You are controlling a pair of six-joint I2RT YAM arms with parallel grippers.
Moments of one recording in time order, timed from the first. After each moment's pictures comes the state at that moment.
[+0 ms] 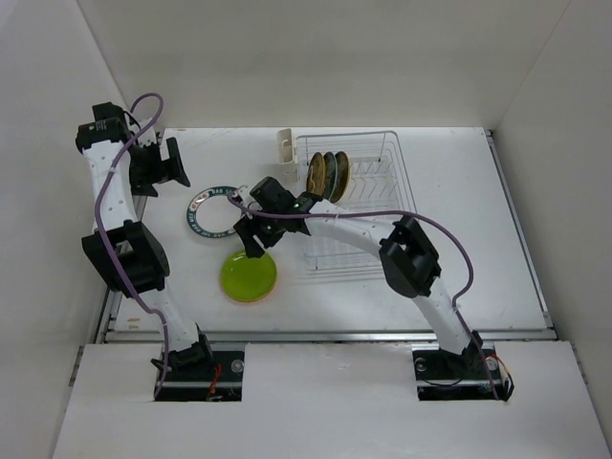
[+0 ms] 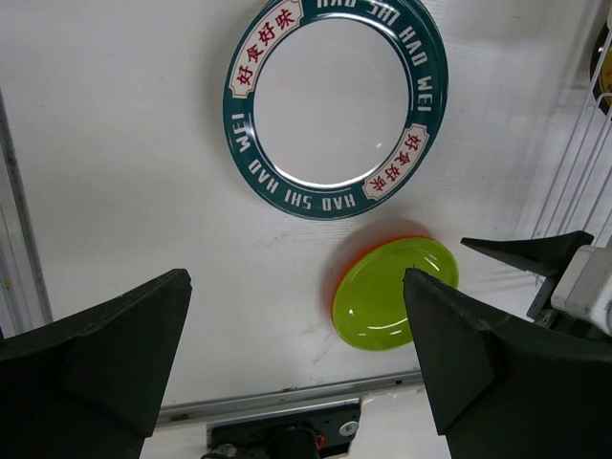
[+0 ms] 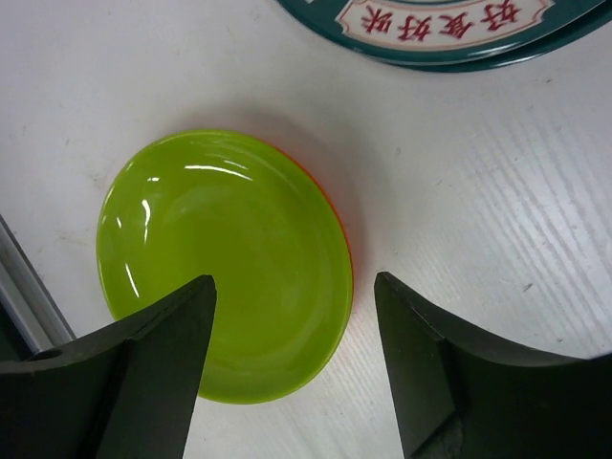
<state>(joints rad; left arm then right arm) 0.32 1.87 1.97 -1.31 0.35 0.08 0.94 2.27 1.96 -0.53 -0.25 0.12</state>
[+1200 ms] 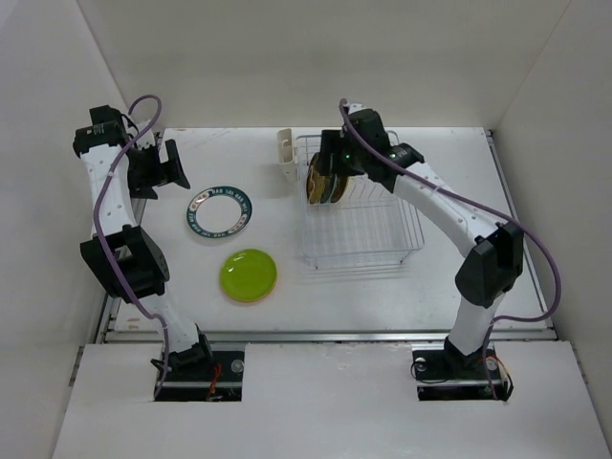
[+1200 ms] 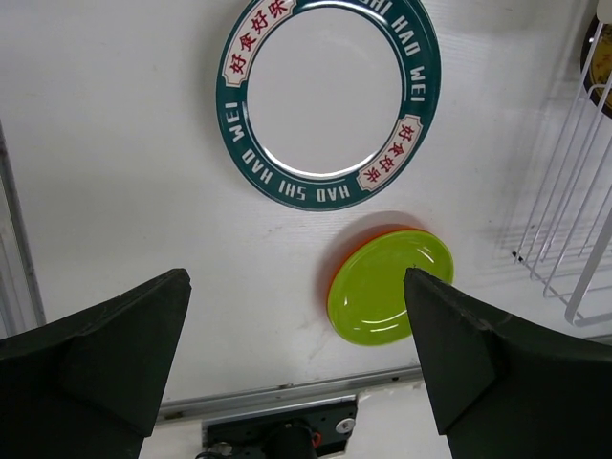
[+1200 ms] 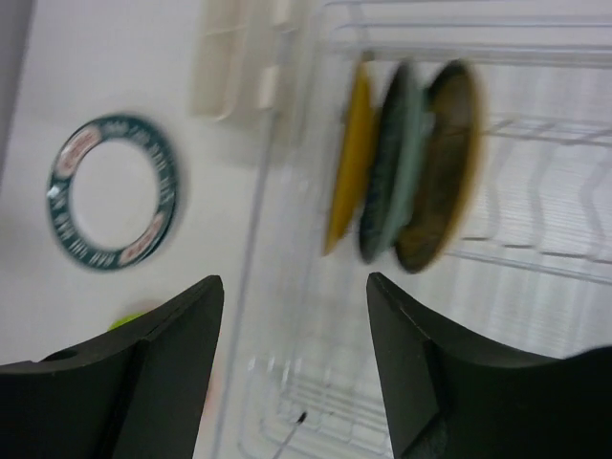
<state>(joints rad) 0.34 1.82 1.92 -1.29 0.37 0.08 0.61 1.82 1.78 -0.53 0.01 0.42</state>
